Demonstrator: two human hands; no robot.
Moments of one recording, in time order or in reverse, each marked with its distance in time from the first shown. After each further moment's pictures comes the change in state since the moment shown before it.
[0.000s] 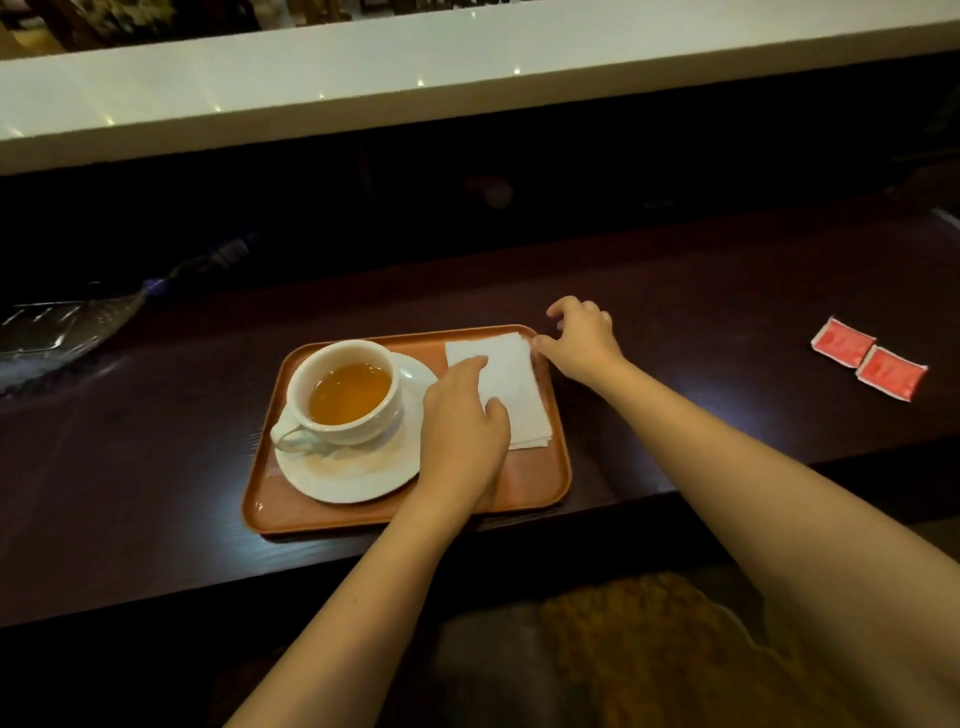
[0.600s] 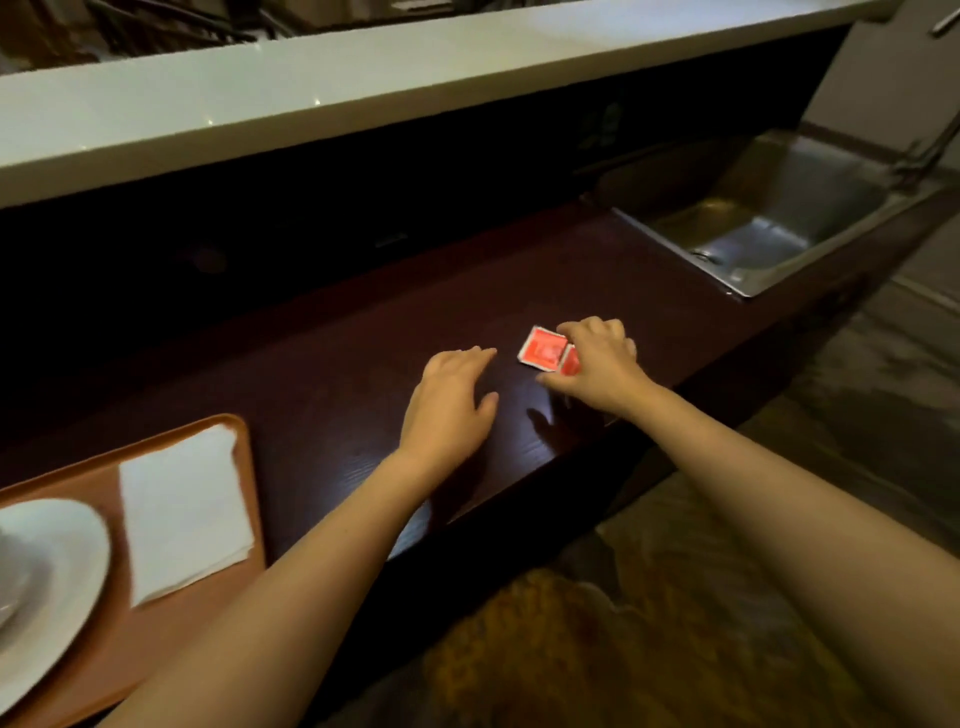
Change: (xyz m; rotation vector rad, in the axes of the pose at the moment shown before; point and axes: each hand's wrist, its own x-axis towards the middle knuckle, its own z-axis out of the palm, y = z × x) left_hand 0.018 0.169 0.188 0.110 -0.357 0.596; right_hand -0.041 0.238 -0.199 -0.270 0.101 0.162
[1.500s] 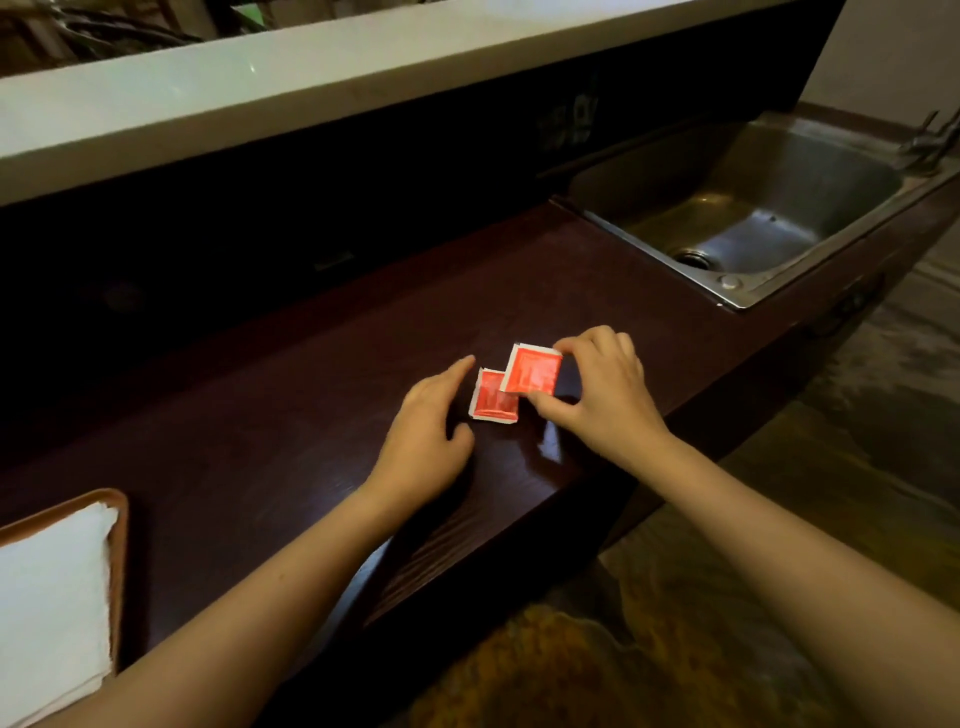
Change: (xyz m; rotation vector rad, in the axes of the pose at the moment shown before) left_hand 0.054 0.000 0.052 -0.140 -0.044 0.003; right_hand 0.015 0.052 -0.002 0.096 0.248 -0.120
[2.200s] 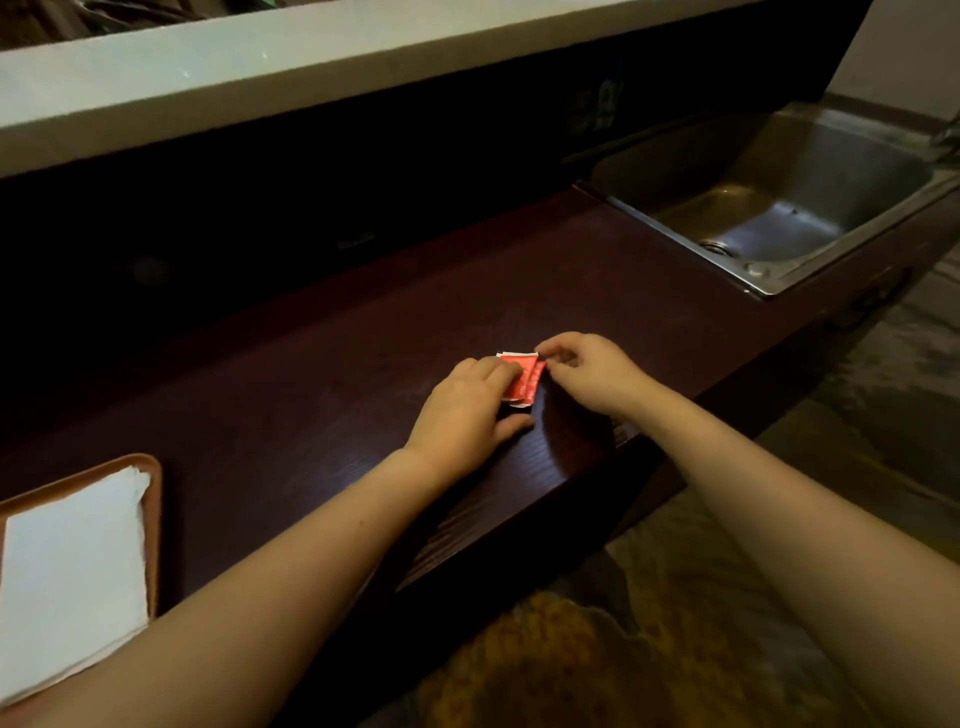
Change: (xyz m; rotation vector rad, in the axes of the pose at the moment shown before) left_hand 0.004 0.003 0.006 0.370 -0.095 0.213; right_hand 0.025 -0.014 0.026 0.390 -0.296 0.214
